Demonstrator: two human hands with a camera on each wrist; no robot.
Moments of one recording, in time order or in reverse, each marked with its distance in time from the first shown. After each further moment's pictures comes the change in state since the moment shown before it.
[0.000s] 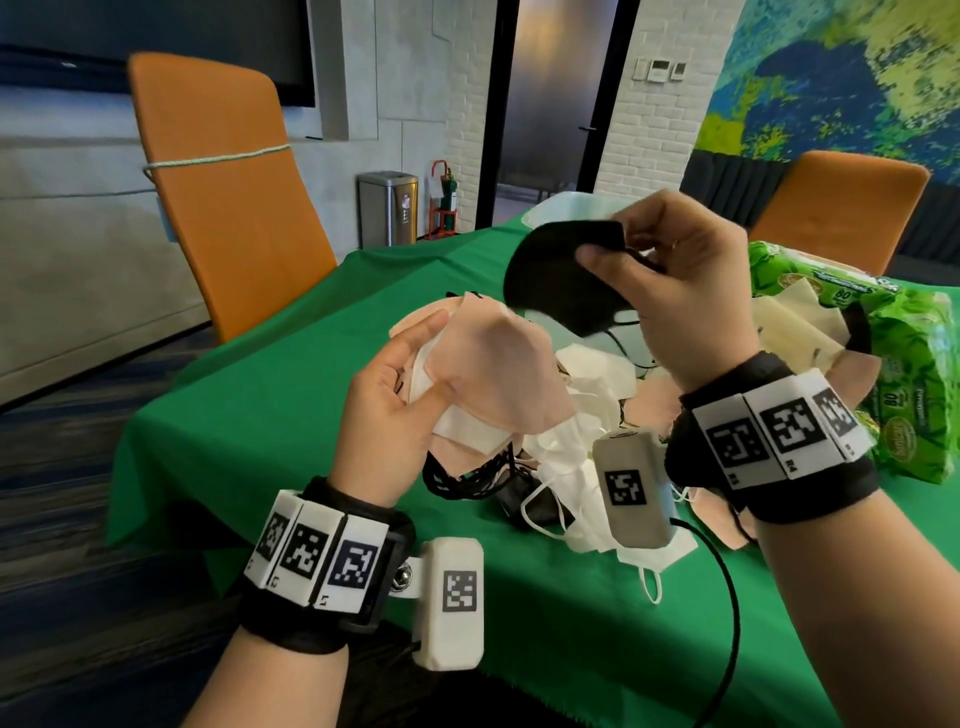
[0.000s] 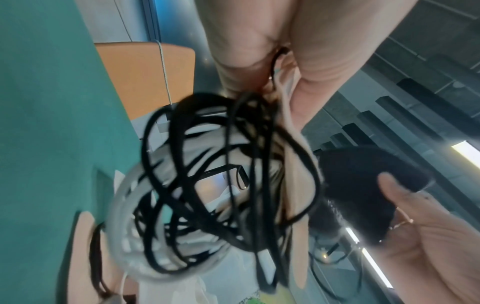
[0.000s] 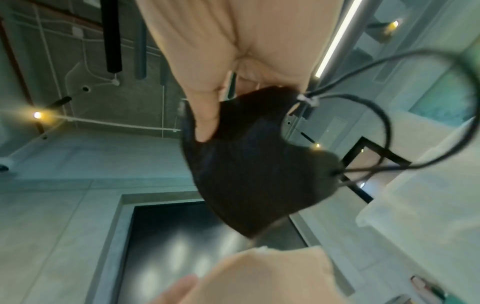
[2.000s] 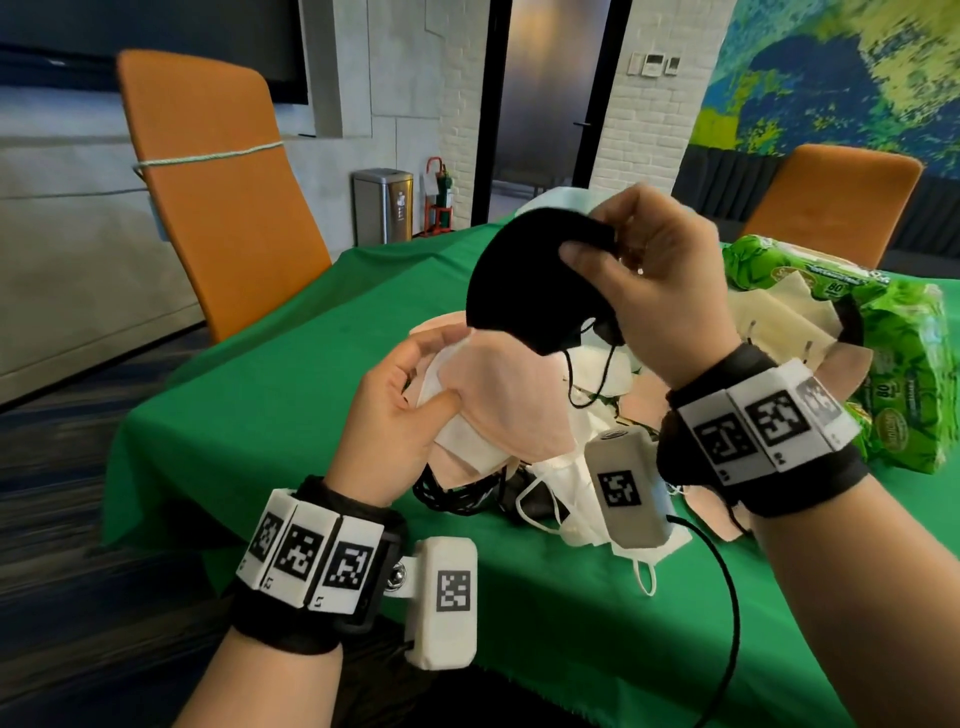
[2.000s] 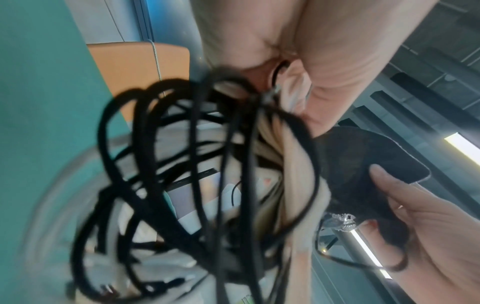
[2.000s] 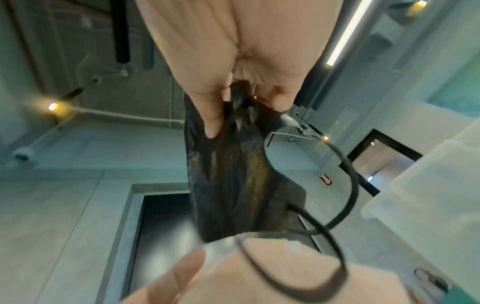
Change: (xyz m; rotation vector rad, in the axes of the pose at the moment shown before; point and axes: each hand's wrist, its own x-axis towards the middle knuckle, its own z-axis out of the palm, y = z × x) left_hand -0.003 0.001 0.000 0.053 -0.101 -0.048; right_hand -0.001 -0.004 0.005 -0.008 -0.077 0.007
